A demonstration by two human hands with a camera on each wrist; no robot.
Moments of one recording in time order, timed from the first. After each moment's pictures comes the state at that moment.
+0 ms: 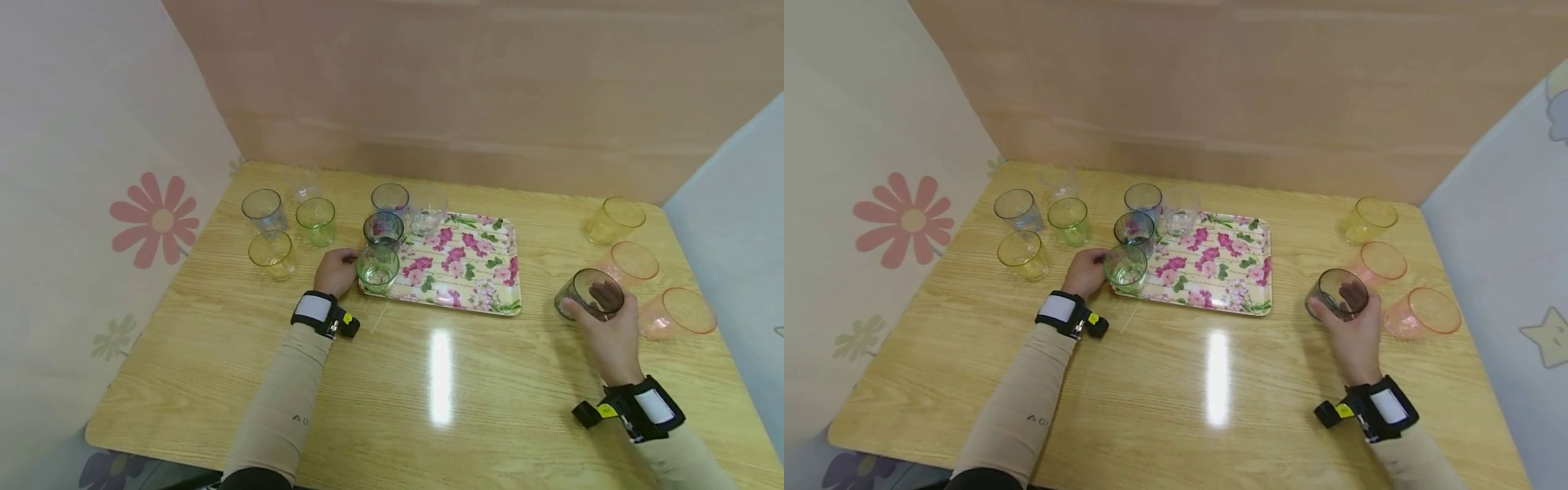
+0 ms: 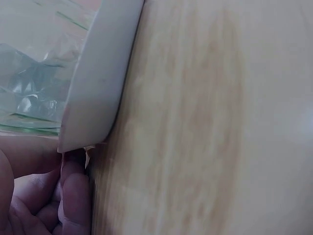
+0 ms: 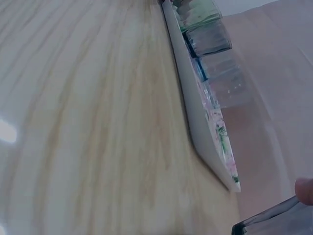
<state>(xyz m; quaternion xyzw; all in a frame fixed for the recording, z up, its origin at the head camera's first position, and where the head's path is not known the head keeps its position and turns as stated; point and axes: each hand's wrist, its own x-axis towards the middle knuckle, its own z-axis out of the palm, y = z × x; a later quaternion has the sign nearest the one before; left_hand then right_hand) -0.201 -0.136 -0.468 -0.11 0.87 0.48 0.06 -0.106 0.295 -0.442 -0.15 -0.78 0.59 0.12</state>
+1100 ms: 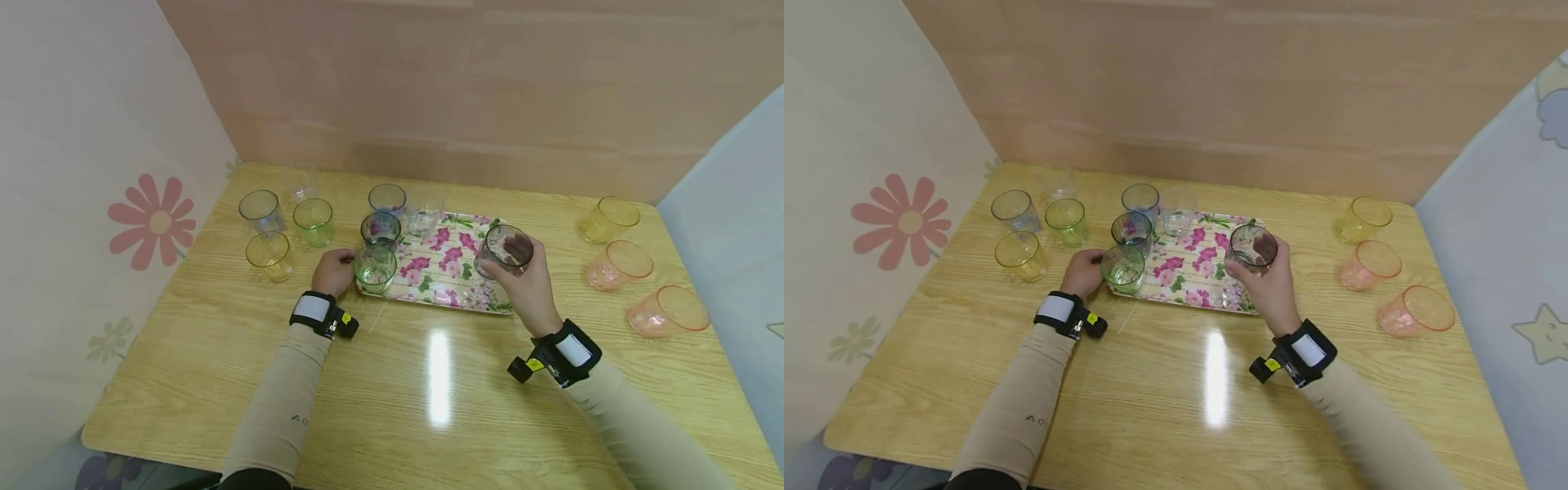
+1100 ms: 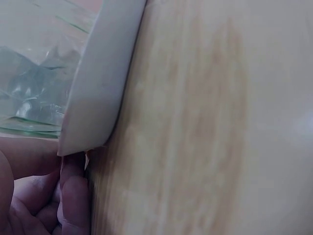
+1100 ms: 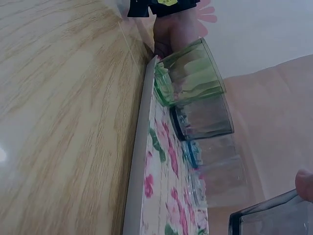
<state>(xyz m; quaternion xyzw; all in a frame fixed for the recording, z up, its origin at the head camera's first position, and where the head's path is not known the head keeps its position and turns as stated) -0.200 -0.135 -0.470 -0.12 0.87 0.48 0.05 -0.155 0.193 -0.409 0.01 -0.78 0.63 0.03</state>
